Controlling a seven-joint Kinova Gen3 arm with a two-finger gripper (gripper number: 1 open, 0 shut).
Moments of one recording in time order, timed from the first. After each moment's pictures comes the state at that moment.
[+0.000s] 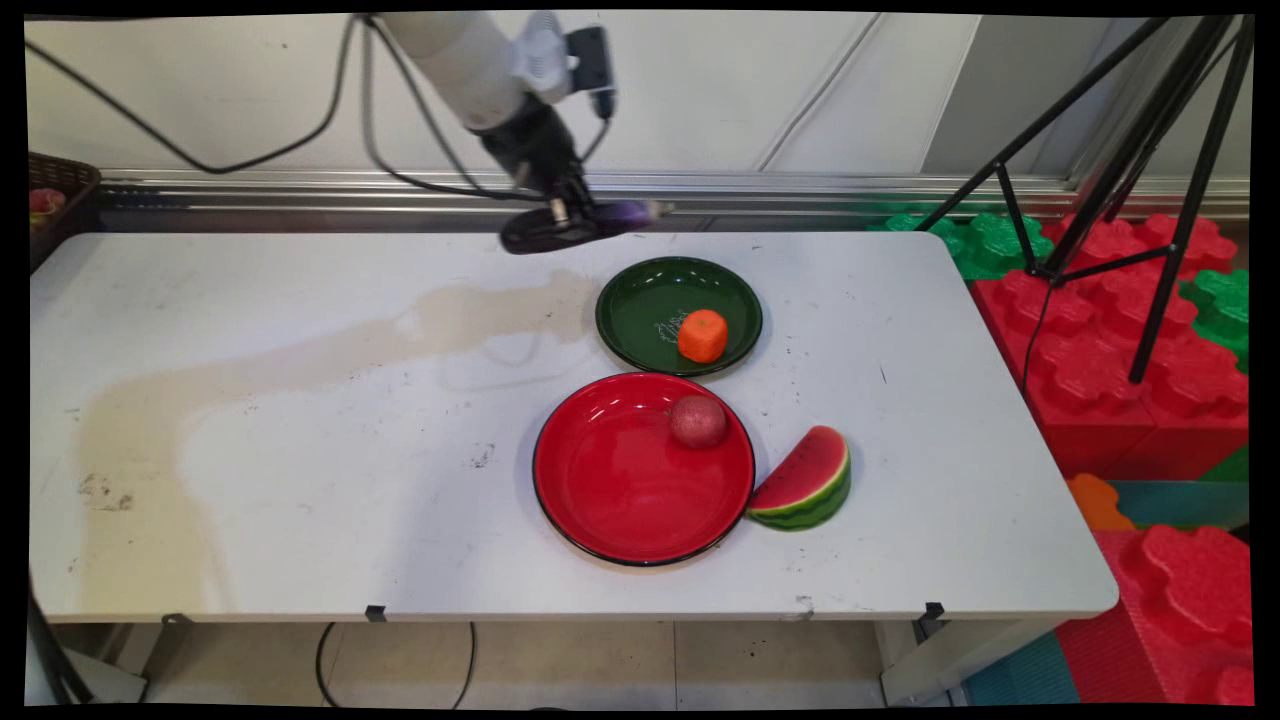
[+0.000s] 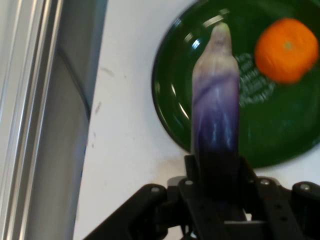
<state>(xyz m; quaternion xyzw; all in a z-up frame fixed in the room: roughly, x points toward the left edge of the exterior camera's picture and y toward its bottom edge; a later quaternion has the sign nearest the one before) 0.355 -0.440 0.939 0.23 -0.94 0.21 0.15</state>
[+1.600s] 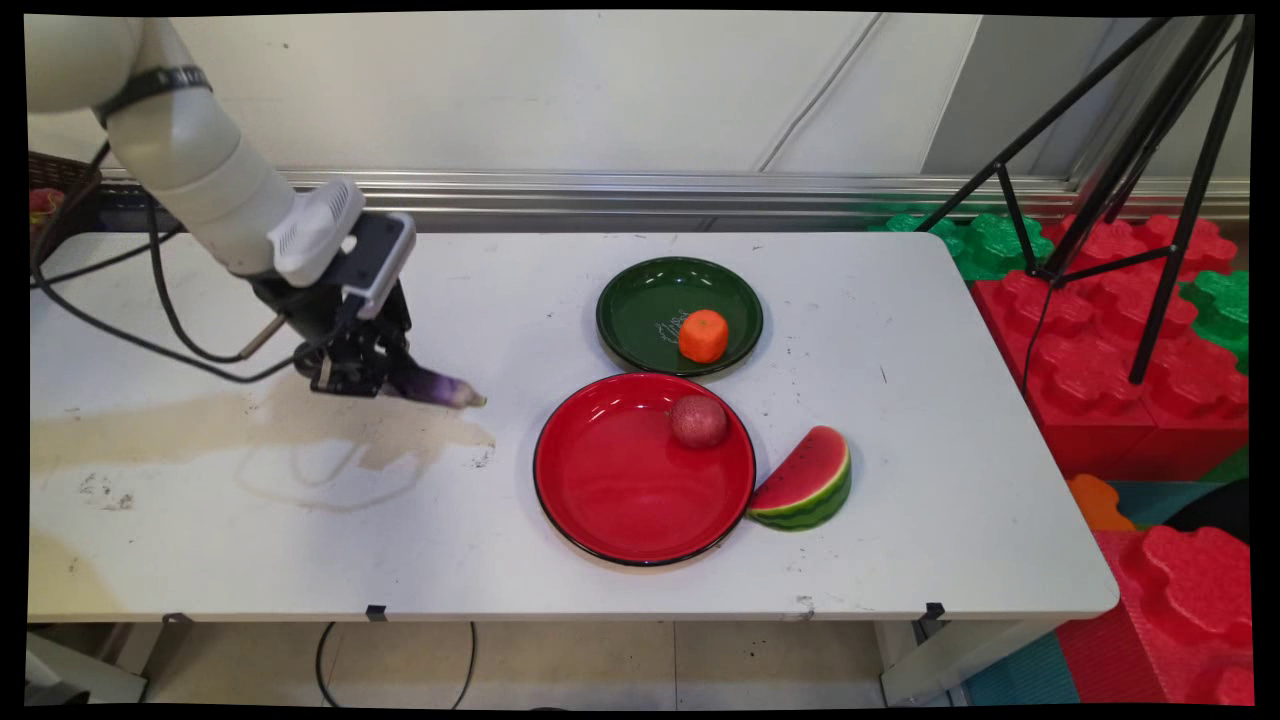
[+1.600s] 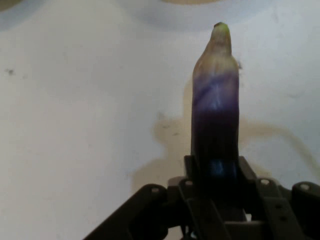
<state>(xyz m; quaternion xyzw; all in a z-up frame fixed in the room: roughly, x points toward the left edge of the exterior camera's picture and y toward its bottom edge) 0.437 -0.266 0.898 0.07 -0.99 0.11 0.05</state>
